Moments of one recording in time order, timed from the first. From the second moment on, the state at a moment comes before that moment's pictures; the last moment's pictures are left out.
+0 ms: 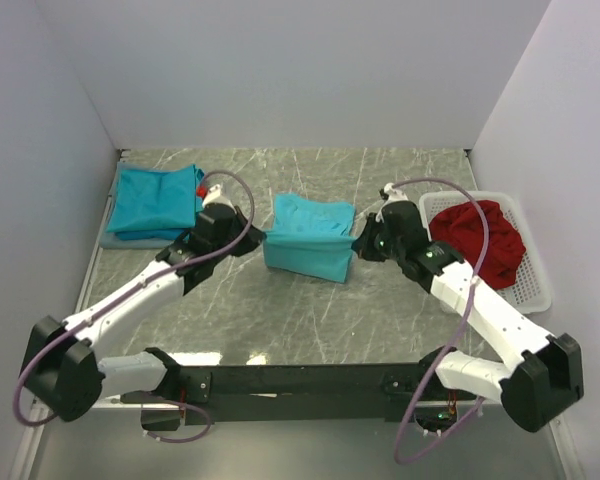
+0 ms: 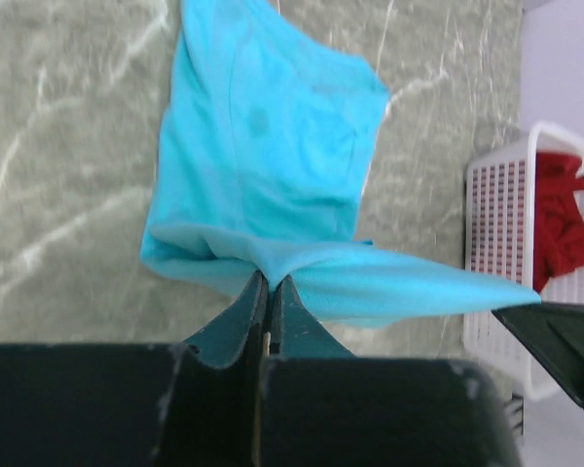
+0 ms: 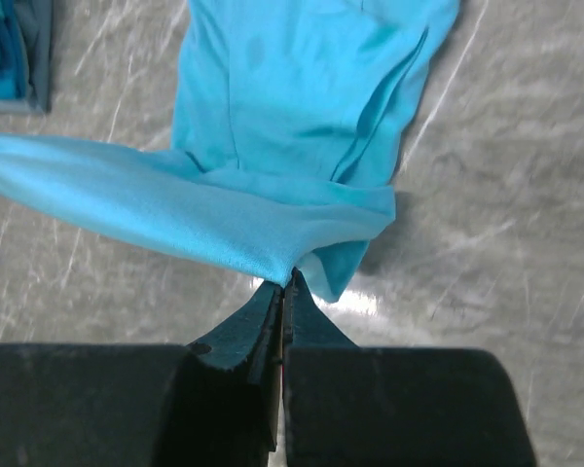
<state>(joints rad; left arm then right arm) -0.59 1.17 0.83 -0.16 -0.12 -0.88 0.48 1.10 0.86 -0.41 0.00 0.55</state>
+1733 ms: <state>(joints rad) -0.36 2.07 1.61 -0.14 0.20 -0.62 0.16 1.88 1.38 -0.33 -0.32 0.48</state>
